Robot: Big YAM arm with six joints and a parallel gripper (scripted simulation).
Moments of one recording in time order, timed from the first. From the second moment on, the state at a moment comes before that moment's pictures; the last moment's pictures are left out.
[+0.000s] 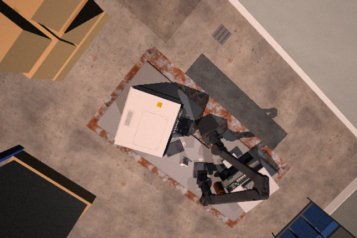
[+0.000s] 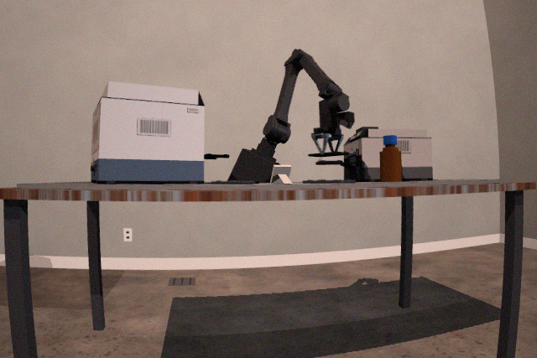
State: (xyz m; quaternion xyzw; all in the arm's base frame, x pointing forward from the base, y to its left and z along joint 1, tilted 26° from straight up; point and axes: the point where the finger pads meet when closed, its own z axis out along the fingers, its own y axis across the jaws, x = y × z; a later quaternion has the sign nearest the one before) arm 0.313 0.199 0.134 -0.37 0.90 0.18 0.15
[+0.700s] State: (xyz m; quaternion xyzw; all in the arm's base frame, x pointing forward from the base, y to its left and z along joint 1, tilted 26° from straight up) arm 0.315 0.203 0.127 -0.37 0.90 0.18 0.15
